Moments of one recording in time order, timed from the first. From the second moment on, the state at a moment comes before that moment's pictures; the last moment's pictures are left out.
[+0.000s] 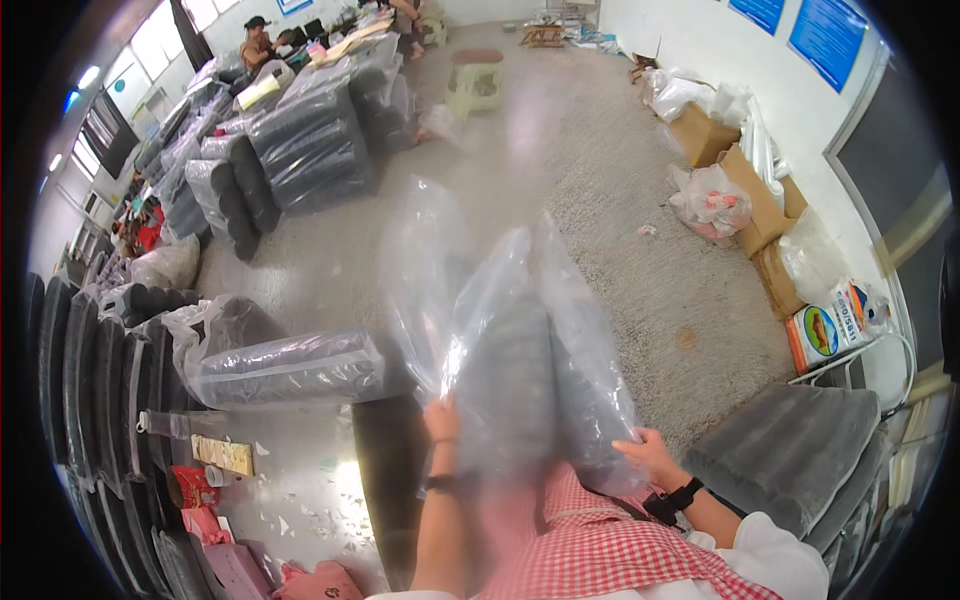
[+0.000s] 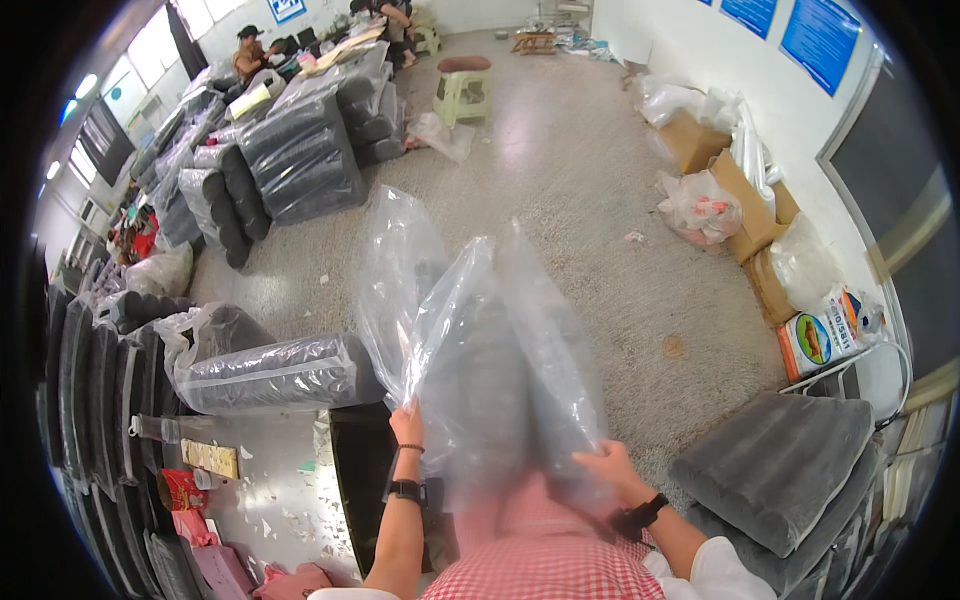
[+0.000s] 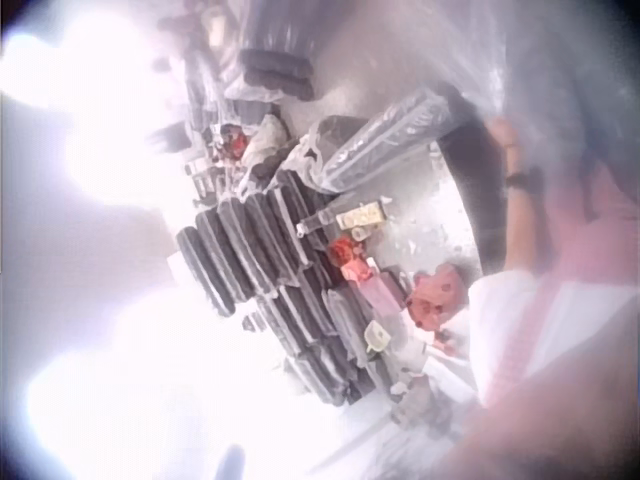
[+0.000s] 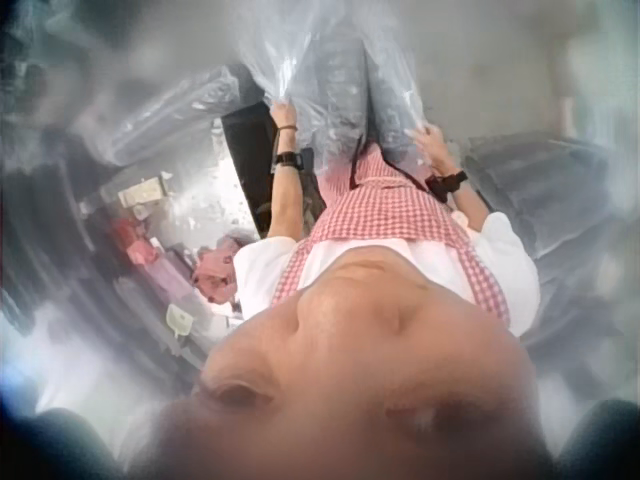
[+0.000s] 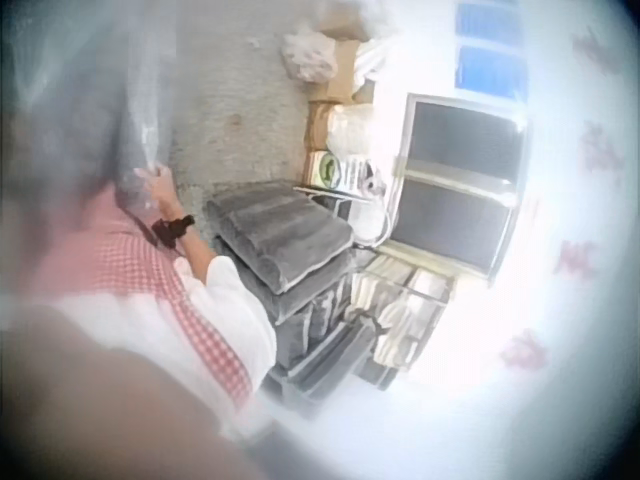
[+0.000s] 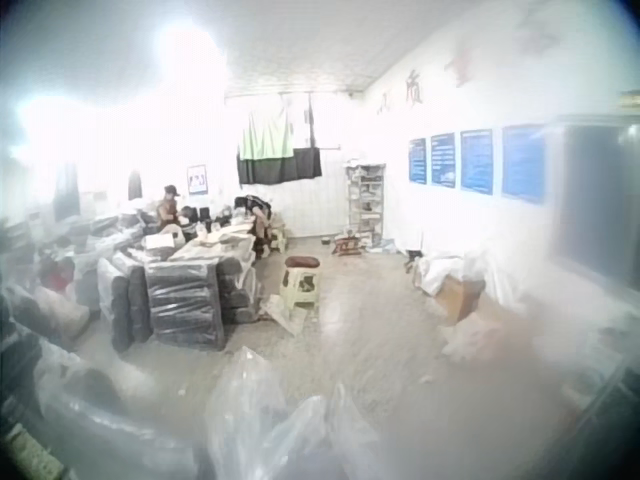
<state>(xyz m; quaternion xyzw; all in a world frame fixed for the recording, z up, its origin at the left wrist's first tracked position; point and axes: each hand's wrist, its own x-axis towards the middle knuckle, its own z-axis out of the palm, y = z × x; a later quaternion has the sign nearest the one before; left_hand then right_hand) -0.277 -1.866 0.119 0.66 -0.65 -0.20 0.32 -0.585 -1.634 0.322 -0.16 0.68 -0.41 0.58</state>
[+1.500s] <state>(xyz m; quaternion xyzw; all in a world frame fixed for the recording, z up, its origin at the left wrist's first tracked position) -0.275 -0.360 0.227 0.87 0.19 0.16 0.43 -0.424 -0.903 0.292 -0.50 0.35 -0.14 0.78</state>
